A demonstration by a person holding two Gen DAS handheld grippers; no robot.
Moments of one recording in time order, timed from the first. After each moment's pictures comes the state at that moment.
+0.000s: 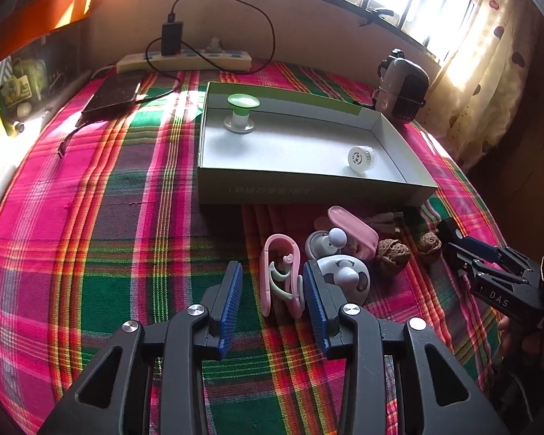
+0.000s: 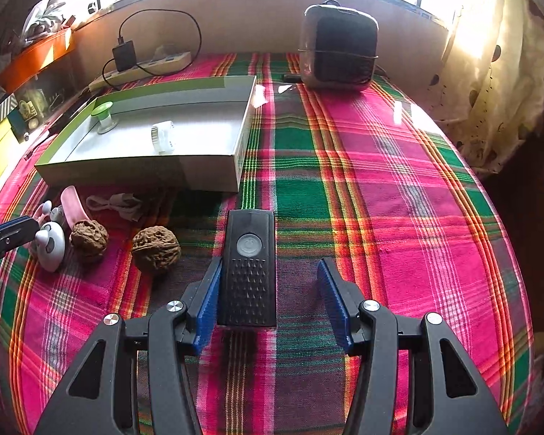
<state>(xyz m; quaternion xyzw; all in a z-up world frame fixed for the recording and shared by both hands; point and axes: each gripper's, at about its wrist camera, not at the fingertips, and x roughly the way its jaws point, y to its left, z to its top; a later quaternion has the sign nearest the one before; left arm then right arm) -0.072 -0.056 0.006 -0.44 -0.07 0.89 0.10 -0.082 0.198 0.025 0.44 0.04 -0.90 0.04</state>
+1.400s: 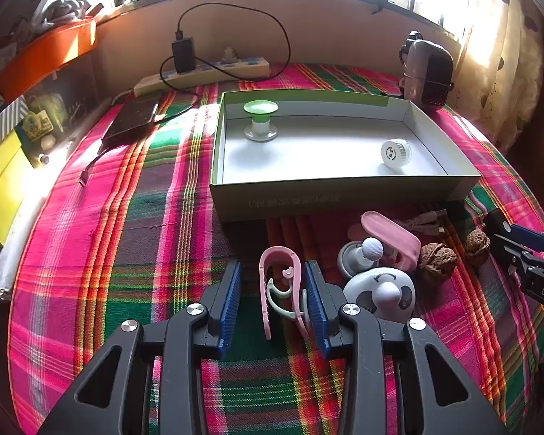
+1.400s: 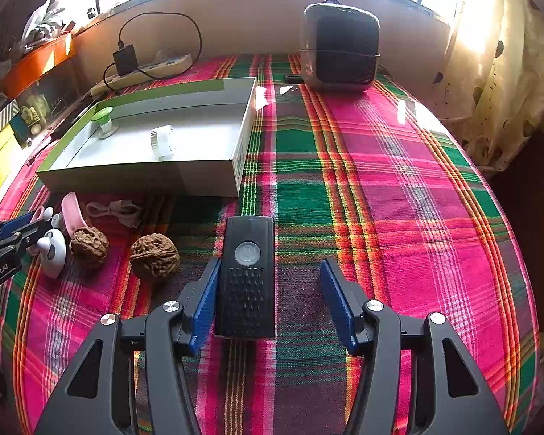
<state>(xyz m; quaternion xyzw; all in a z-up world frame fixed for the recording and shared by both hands) -0.081 -0.040 0.002 -0.42 0.01 0.90 0.03 -0.085 0.198 0.025 0.44 0.03 -0.90 0.04</state>
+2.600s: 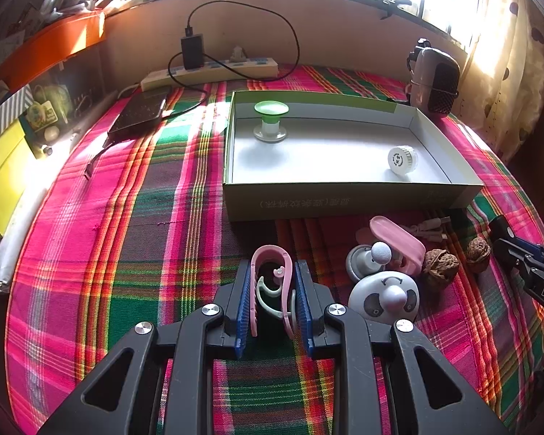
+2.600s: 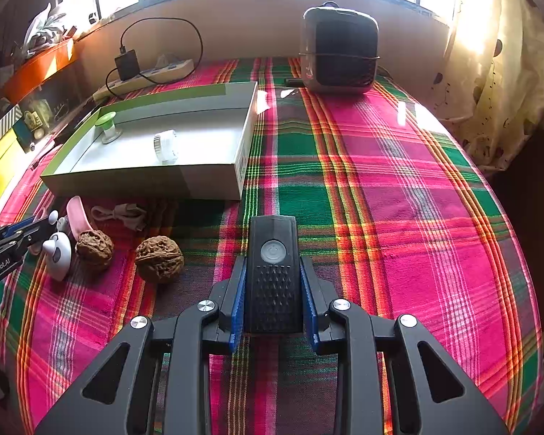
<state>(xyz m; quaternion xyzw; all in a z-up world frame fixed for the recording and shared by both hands) -0.081 -0.046 0.004 -0.43 -0.01 0.90 0.02 -0.083 0.201 0.027 0.43 0.02 -0.90 0.05</state>
